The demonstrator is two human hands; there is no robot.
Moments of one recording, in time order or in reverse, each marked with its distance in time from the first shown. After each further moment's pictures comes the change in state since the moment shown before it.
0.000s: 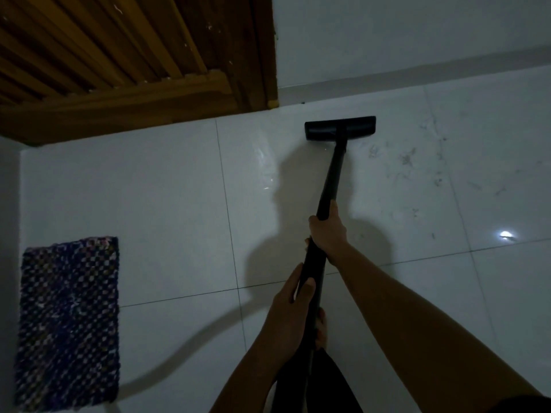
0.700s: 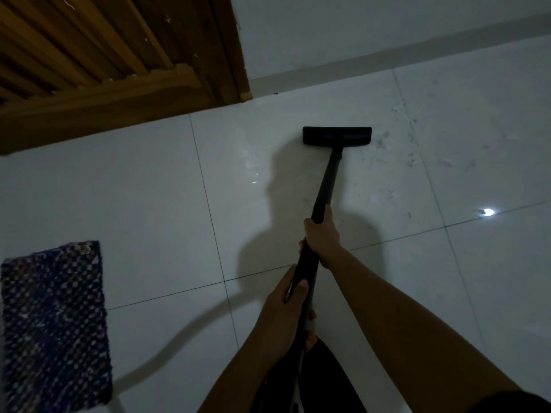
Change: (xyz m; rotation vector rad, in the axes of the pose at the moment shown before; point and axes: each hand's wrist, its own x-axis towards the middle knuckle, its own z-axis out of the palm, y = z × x) left_hand -0.017 -0.017 0.031 0.132 -0.043 -0.038; right_hand -0.009 0.044 -0.034 0.109 0.013 0.077
